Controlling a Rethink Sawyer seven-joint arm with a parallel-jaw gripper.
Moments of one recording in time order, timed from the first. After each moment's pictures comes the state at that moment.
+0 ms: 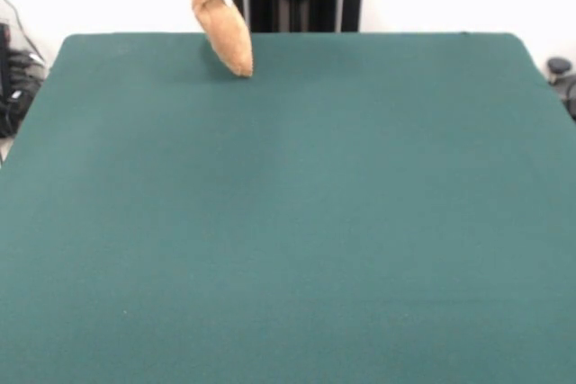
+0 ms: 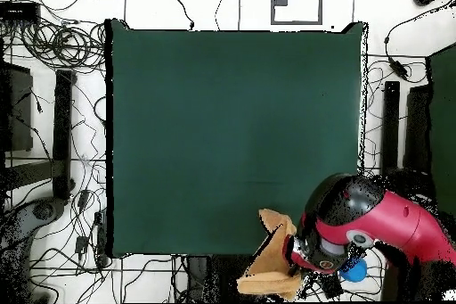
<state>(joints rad) -0.50 -0.80 -0.11 1.76 -0.23 1.55 1.55</state>
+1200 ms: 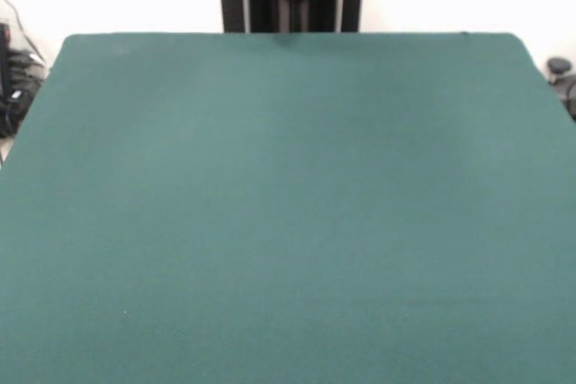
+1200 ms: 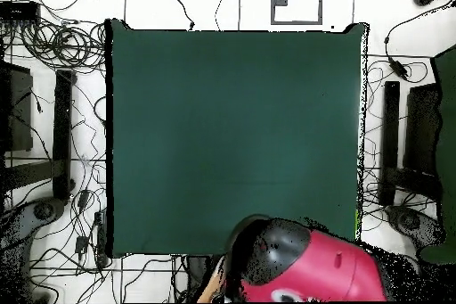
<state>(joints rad) -0.17 -1.14 -0.22 1.95 -0.14 1.79 1.55</state>
